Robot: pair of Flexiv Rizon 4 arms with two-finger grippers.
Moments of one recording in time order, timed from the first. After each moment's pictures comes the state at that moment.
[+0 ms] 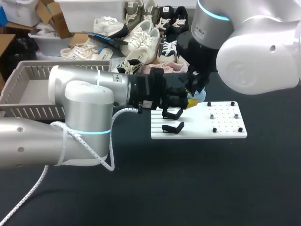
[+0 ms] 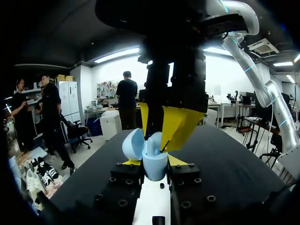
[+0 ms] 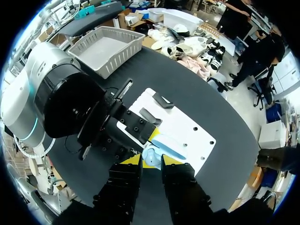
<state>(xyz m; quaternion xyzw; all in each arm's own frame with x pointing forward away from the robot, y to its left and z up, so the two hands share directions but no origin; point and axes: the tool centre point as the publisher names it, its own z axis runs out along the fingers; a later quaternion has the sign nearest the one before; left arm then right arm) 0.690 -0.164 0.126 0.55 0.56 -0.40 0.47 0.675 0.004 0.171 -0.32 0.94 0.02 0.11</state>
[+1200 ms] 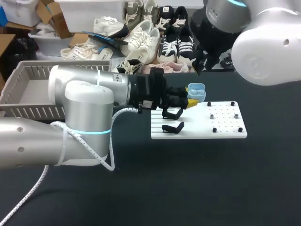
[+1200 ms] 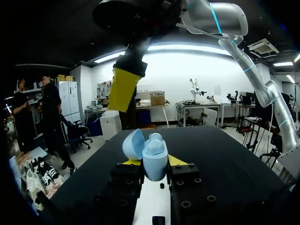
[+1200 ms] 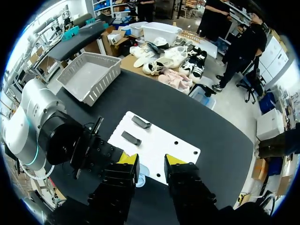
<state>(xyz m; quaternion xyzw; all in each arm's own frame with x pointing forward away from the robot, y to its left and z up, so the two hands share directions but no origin) 0.690 -0.164 0.126 0.55 0.56 -0.40 0.47 0.726 -0.019 0.202 -0.25 0.95 0.02 0.18</state>
